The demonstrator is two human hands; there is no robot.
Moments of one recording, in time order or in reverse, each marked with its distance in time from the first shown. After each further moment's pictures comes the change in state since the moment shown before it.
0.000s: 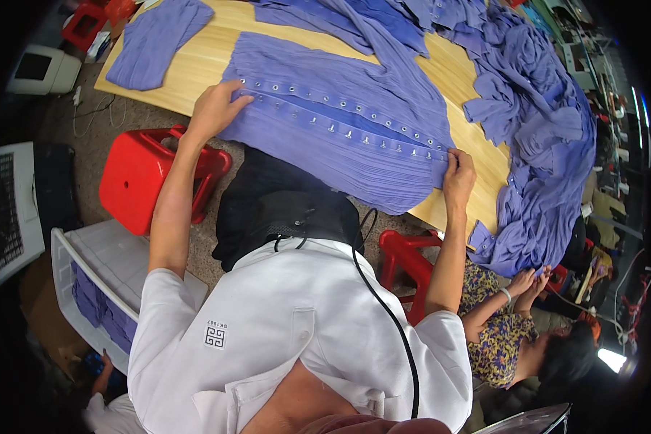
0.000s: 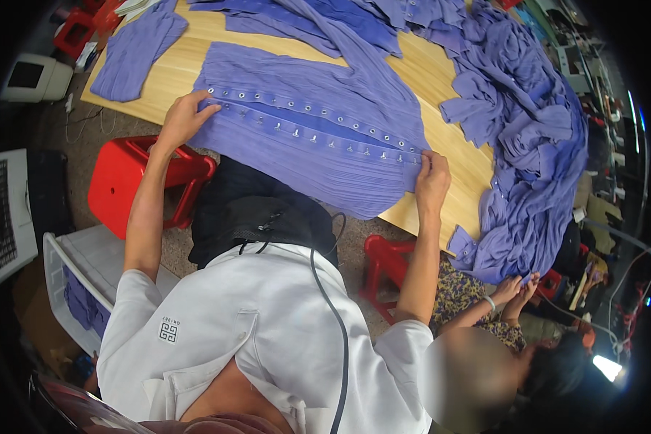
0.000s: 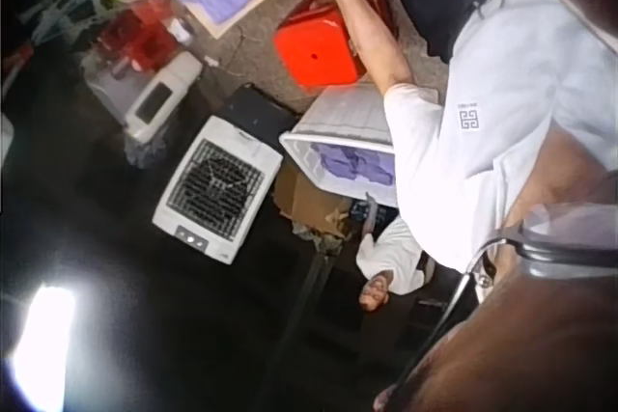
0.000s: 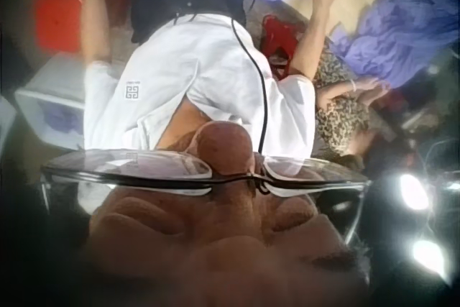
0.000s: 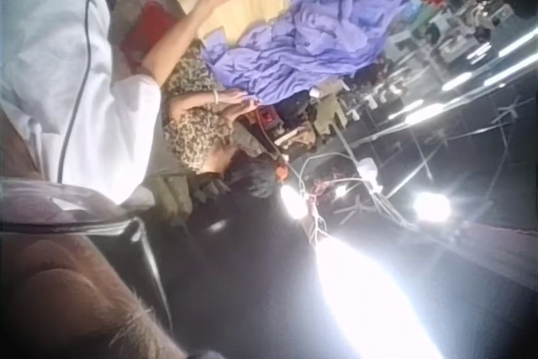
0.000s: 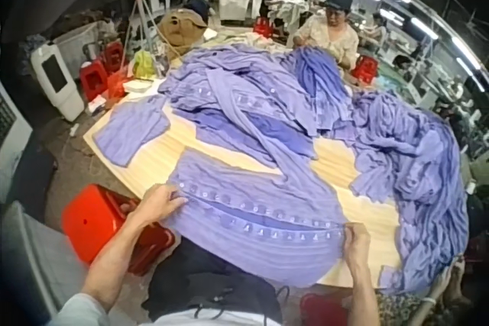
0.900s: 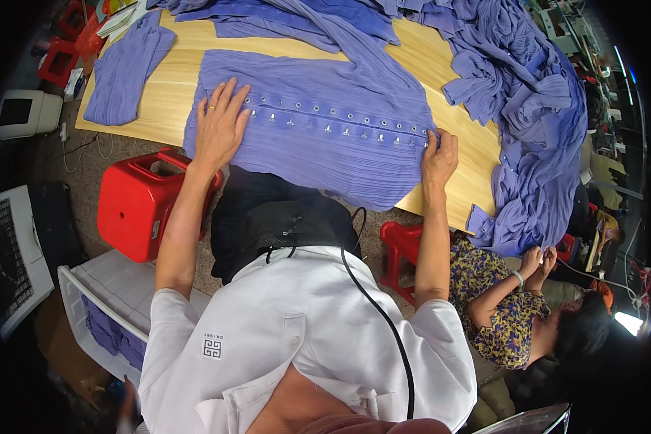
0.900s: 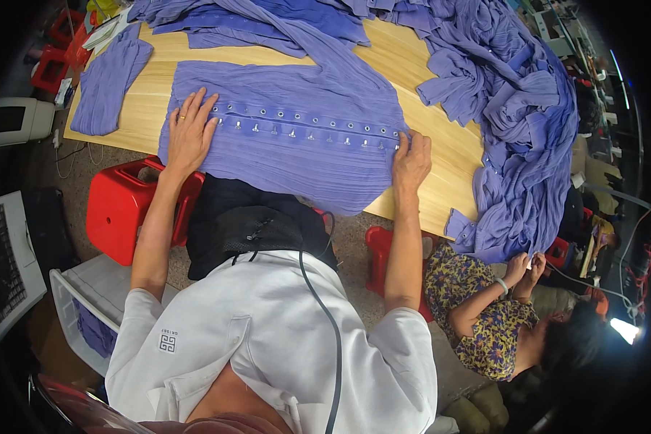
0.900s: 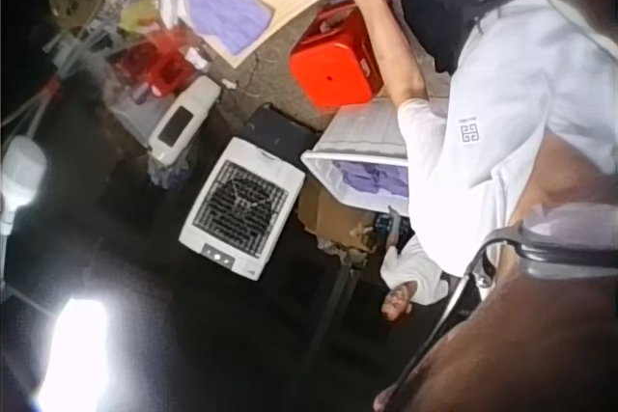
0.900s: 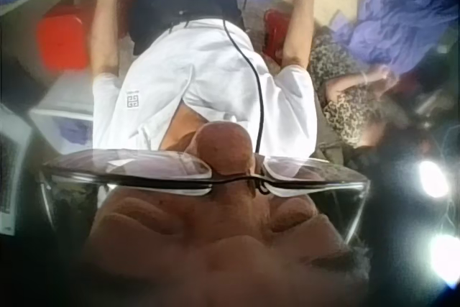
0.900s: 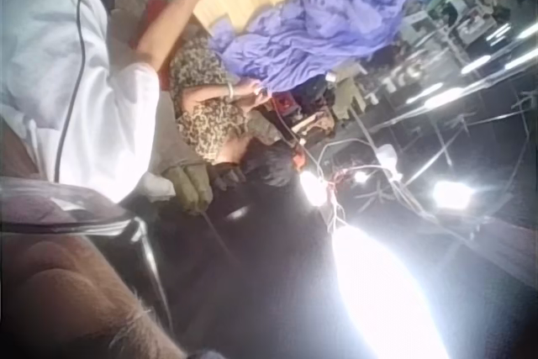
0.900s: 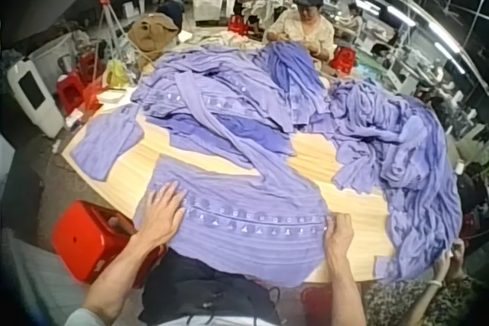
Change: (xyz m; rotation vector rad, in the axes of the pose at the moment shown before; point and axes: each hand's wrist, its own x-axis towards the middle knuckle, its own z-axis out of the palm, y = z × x) left_hand 0.002 0.016 0.064 0.376 0.169 0.298; right_hand 0.002 -0.004 0.041 -0.115 0.268 0.041
